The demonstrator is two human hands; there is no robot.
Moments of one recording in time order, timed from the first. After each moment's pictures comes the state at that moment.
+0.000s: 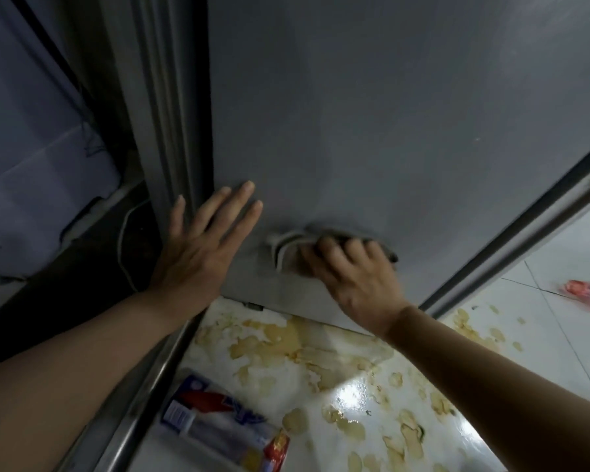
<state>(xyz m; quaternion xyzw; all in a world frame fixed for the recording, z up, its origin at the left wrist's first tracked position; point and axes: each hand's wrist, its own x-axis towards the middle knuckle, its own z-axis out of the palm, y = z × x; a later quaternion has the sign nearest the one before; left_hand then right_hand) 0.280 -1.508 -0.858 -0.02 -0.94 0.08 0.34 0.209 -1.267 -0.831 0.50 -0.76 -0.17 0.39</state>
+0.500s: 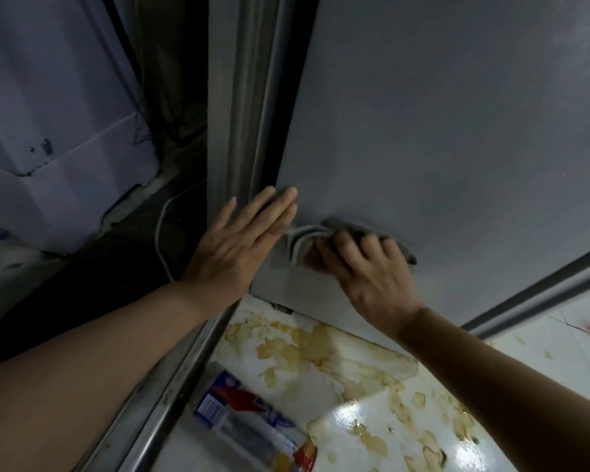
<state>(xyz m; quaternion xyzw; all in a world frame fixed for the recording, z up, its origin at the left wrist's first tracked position) 0.289 -1.533 -0.857 -0.07 -0.95 0.03 0.32 0.214 -1.316 -0.821 0.50 -0.75 -0.17 0.40</state>
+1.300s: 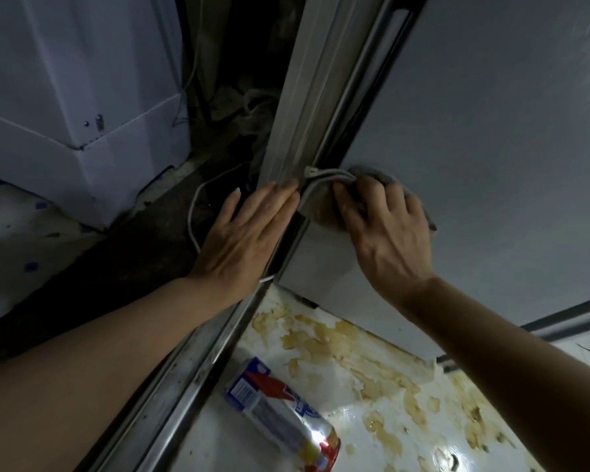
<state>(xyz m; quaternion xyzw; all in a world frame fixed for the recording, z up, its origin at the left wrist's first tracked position) 0.324 -1.559 -0.850 0.01 -0.95 -0.03 0.30 0.225 -1.382 -0.784 0.46 -0.78 -0.12 0.40</state>
